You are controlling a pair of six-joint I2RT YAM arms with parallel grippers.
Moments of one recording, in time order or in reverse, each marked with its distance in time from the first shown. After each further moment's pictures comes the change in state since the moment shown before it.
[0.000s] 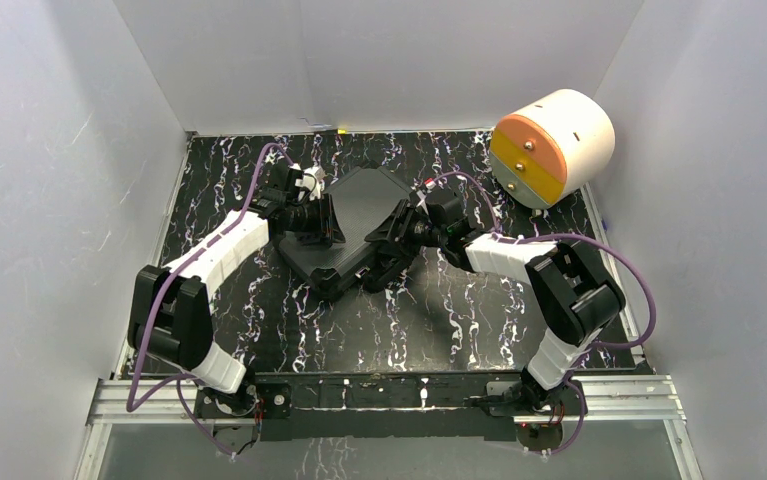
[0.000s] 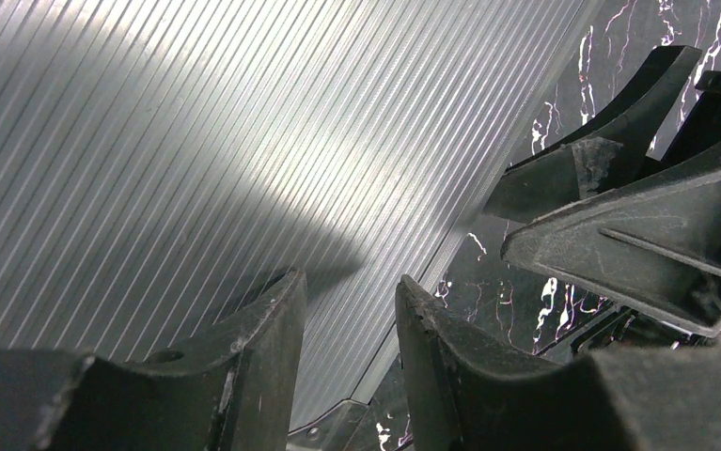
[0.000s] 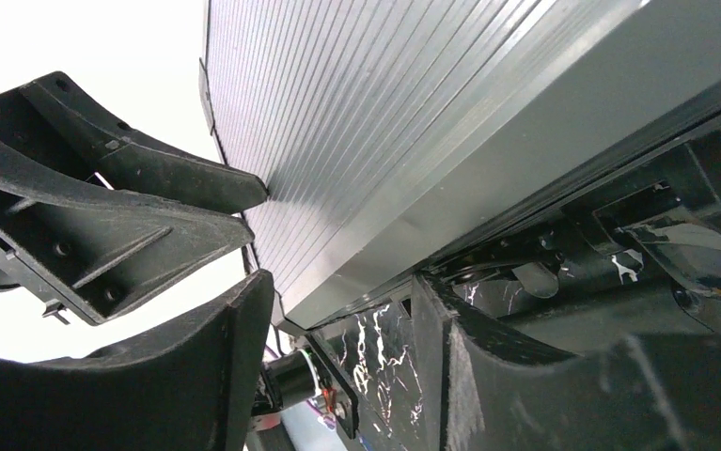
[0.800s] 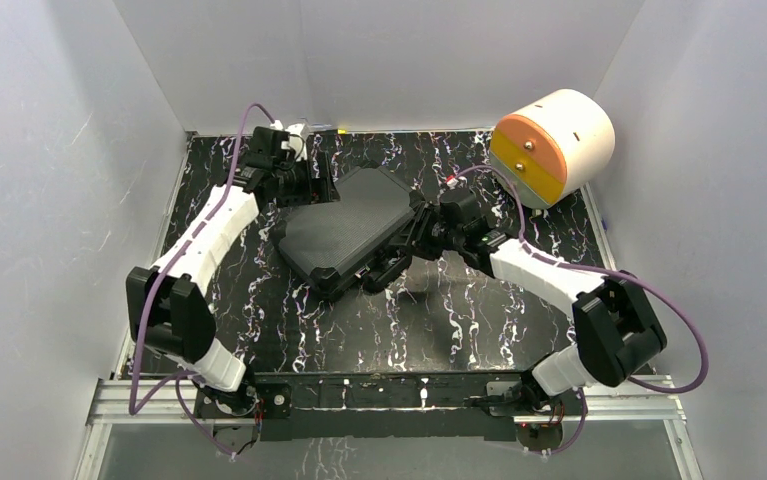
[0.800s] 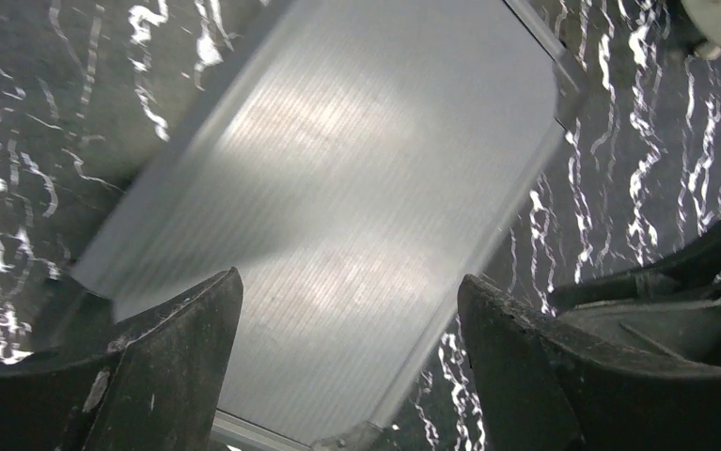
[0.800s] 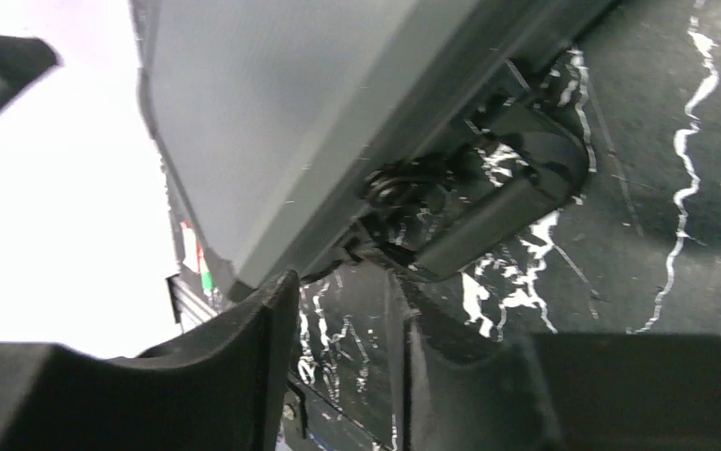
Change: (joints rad) left arm 0.037 0.020 0.276 -0.124 -0.112 0.056; right arm 0.000 -0.262 -0.008 -0.341 0.195 -0.128
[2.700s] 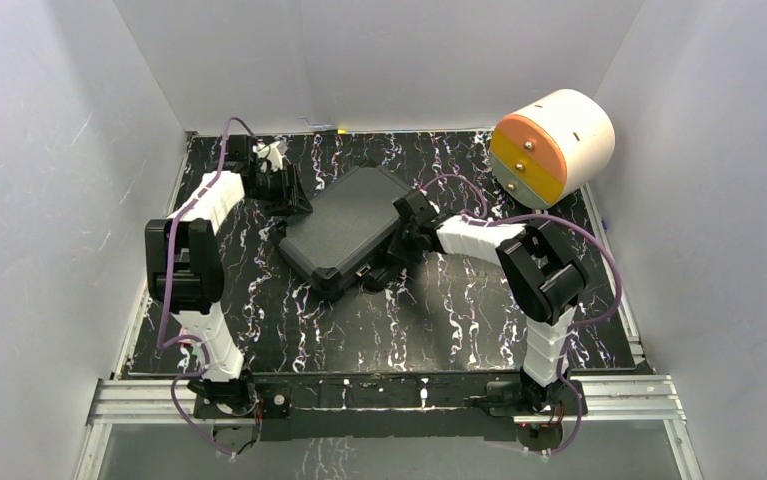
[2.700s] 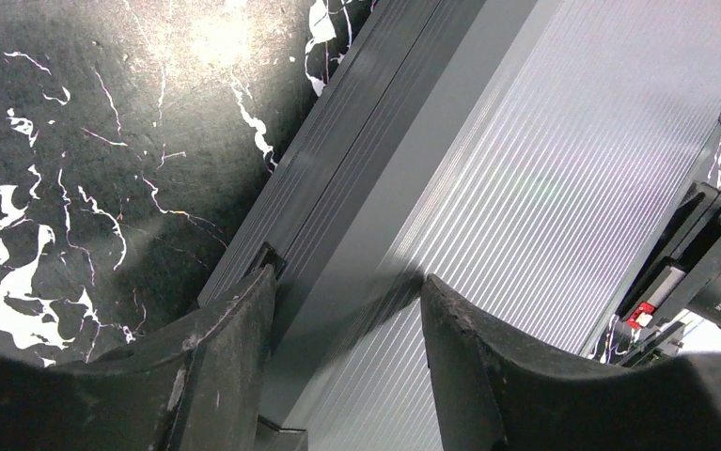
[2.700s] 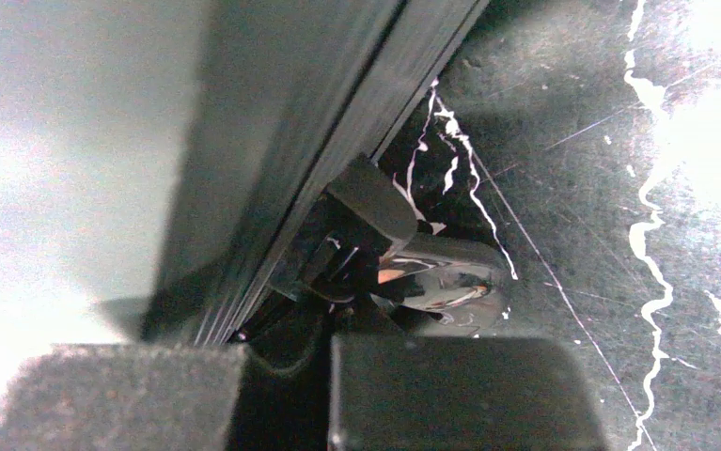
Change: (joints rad) left arm 0.256 0.327 0.053 0.007 0.307 0.182; right arm 0.078 0.462 0.286 -0.230 0.190 0.009
